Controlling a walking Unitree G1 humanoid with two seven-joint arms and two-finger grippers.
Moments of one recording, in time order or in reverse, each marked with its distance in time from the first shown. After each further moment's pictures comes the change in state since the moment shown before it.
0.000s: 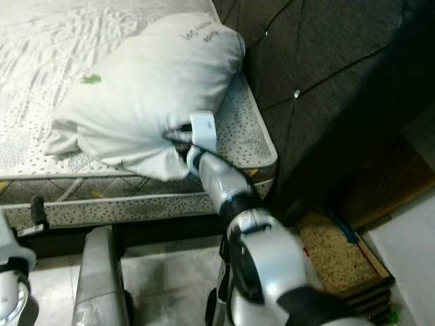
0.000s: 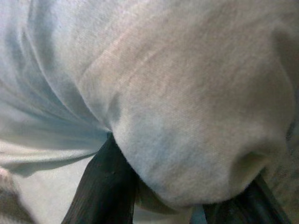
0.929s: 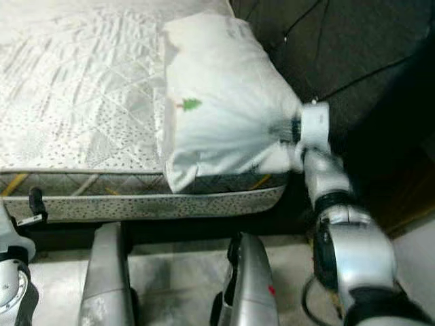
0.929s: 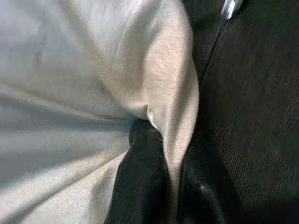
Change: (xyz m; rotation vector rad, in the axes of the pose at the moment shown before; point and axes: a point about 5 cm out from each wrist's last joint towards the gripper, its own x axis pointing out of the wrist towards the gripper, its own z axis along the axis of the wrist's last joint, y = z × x) left arm 0.014 0.000 0.001 0.004 -0.024 0.005; right arm -0.089 -0.190 -0.007 -0.223 0.041 -0.548
